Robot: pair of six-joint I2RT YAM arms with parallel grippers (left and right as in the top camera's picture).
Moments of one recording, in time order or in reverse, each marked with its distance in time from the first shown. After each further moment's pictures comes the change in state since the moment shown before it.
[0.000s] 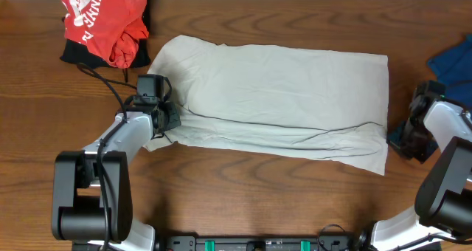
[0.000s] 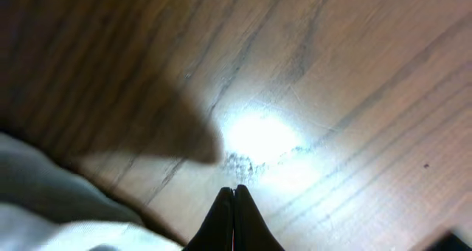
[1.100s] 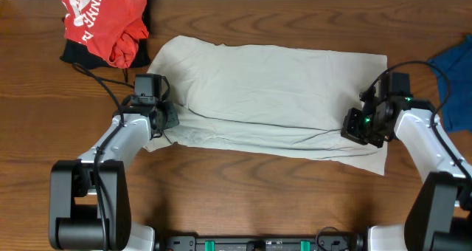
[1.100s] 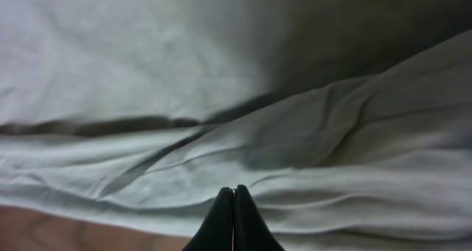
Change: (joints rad) left arm 0.001 -0.048 0.000 -0.022 -0.018 0.000; right arm 0.266 -0.172 -0.093 0.108 -0.555 -0.222
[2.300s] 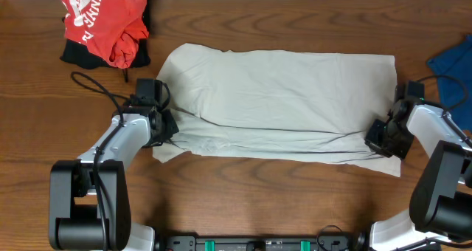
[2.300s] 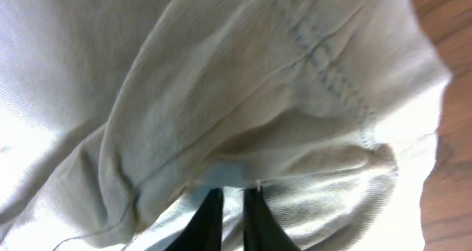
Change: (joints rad) left arm 0.003 0.000 0.000 -0.183 0.000 -0.172; right arm -0.159 0.142 0.000 0.001 0.333 0.064
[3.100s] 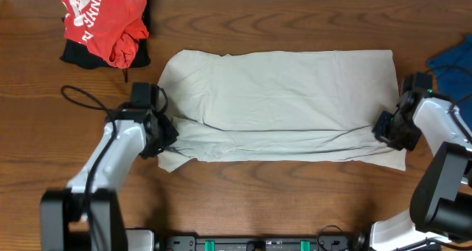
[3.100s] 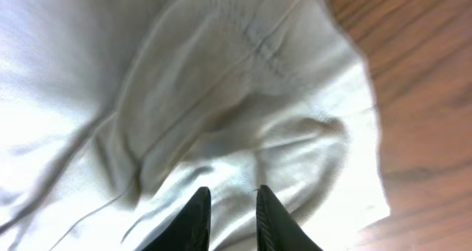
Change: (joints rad) left arm 0.001 -0.146 0.000 -0.187 0.088 -0.162; right arm -0.009 -0.005 0.106 -0.079 0.054 -0.006
